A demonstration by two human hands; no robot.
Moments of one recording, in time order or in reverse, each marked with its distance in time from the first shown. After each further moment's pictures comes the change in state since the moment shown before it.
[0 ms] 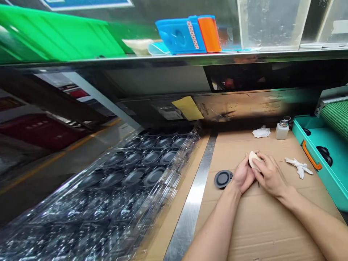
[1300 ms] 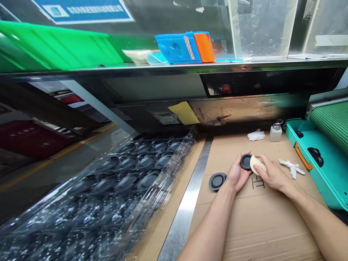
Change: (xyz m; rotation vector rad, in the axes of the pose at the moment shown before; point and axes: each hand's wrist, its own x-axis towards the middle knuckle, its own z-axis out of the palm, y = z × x) left_hand 0.006 0.001 -0.001 0.090 0.097 0.070; right_hand 0.003 0.010 -0.036 0.267 -0.312 0.426
